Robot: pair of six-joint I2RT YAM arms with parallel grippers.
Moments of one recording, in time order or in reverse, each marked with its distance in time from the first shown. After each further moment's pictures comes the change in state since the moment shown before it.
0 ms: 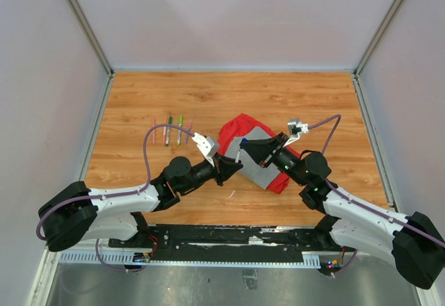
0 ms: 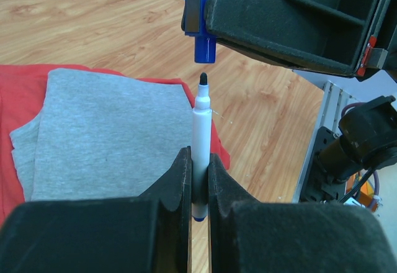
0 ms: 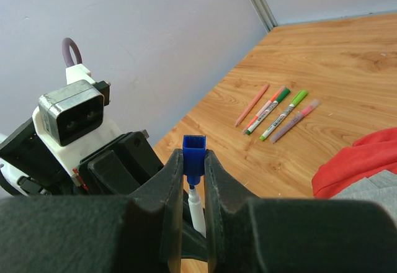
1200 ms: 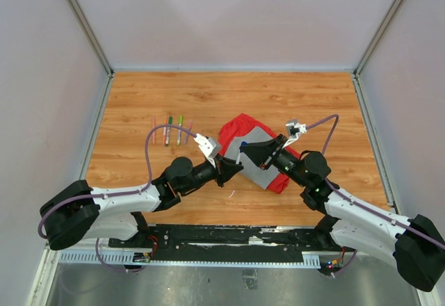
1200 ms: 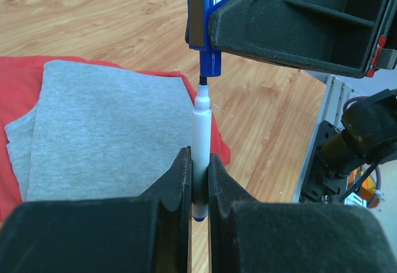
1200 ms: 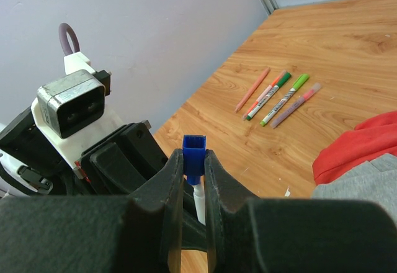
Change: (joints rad) left arm -0.006 0.016 0.000 -0.002 0.000 0.000; right arm 0.000 -0.026 0.000 -0.075 -0.026 0.003
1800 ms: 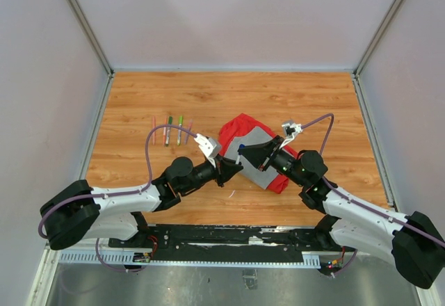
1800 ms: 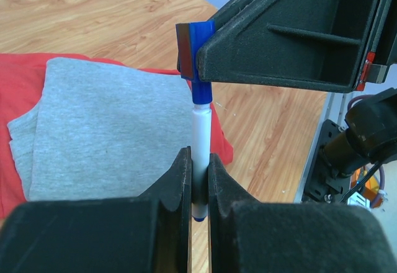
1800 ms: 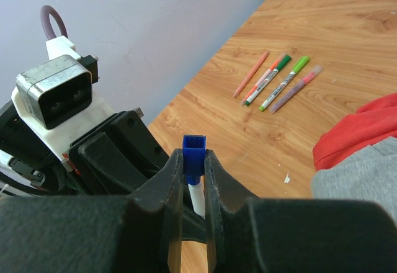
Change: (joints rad) left arm 0.000 0.001 0.000 -0.008 -0.004 0.003; right arm 0.000 0.033 0.000 -0.015 -0.020 0.007
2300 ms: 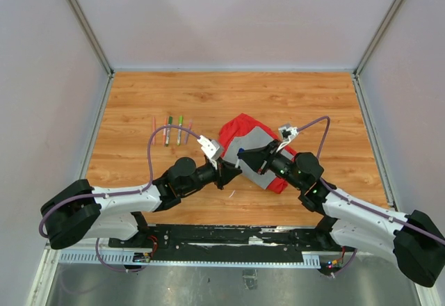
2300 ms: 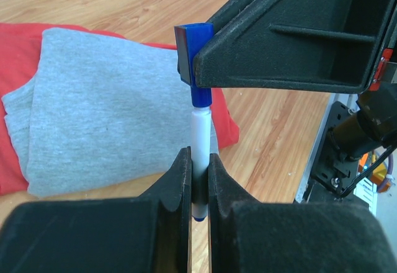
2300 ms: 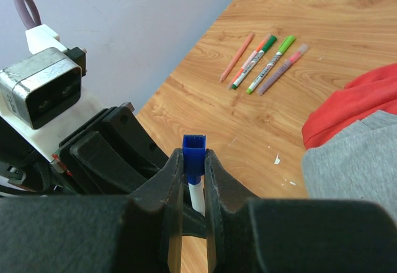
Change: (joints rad) left arm -0.005 0.008 0.000 -0.060 -0.002 0.000; right arm 0.047 -0.007 -0.010 -0.074 0.059 -0.008
